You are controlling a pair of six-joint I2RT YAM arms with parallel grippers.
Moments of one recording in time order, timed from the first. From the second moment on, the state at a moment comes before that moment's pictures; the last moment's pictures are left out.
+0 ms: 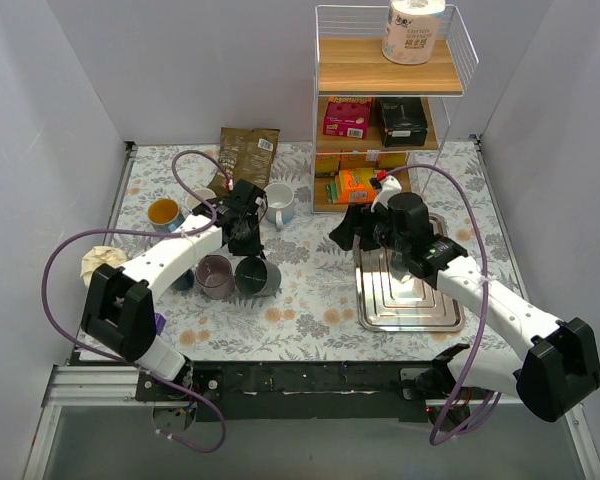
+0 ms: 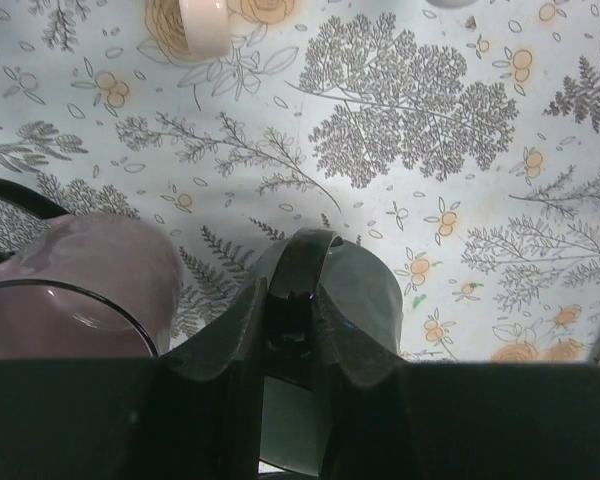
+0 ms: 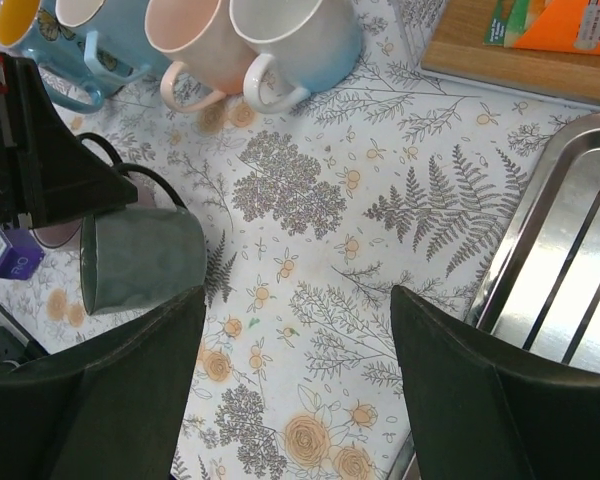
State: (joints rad) left arm -0.53 1.51 1.17 -0.75 -0.14 -0.57; right arm 0.58 1.17 0.86 -0.14 -0.16 0.43
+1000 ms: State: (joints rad) left arm -0.54 1.86 1.43 -0.88 -0.26 -0.55; right arm 0.58 1.14 0.78 -0.14 -0.17 0.45
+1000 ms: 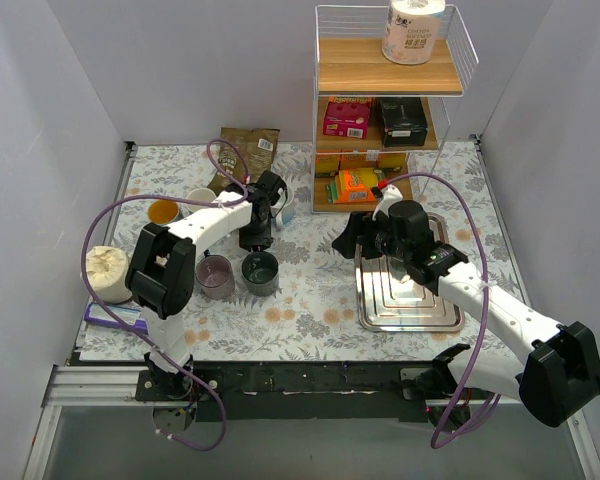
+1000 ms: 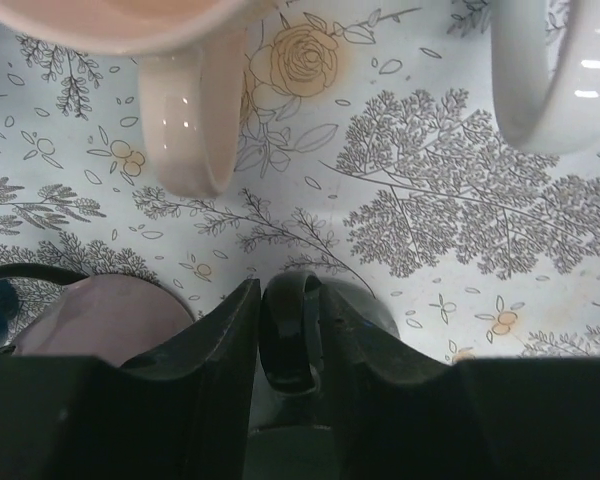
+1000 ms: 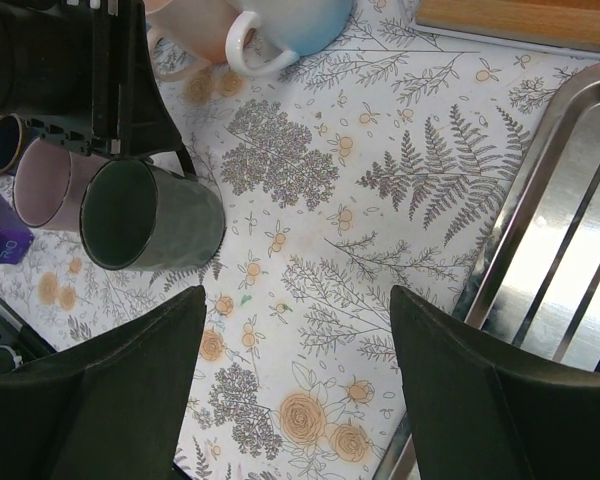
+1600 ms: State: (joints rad) left arm -0.57 1.85 1.56 -0.86 -0.34 -0.53; right arm 0.50 1.12 0.90 -0.40 0.08 0.38
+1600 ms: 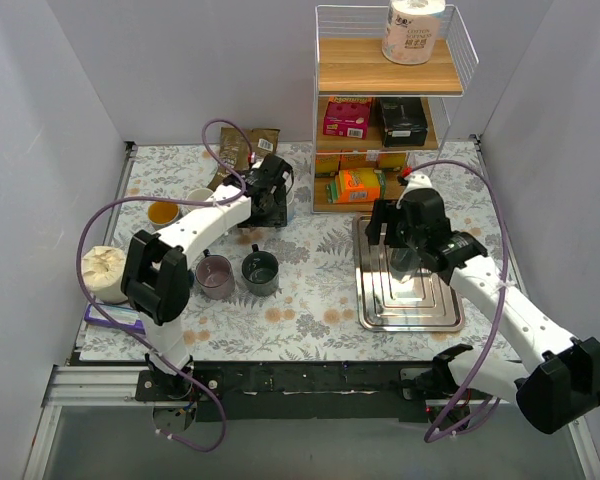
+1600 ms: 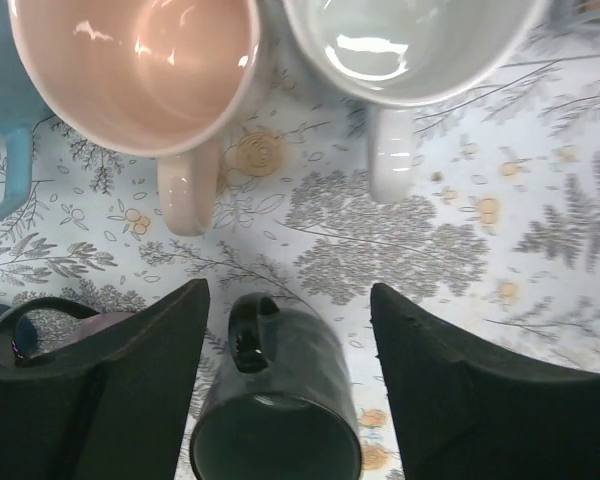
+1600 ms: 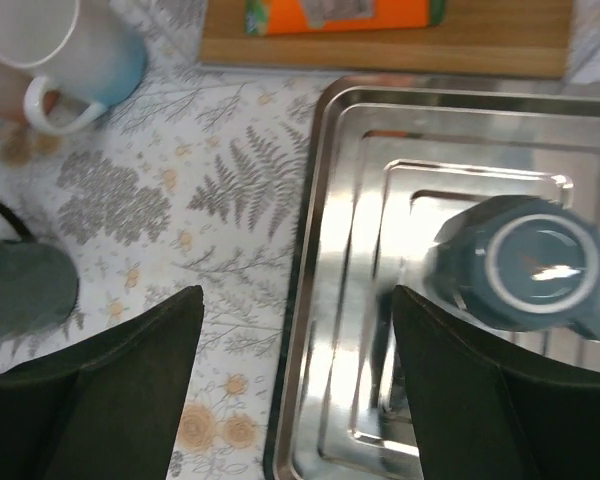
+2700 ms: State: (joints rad) left arm -0.58 1.33 1.12 -0.32 -0.09 -0.40; right arm 0.22 1.22 1.02 -0.64 0.06 -0.27
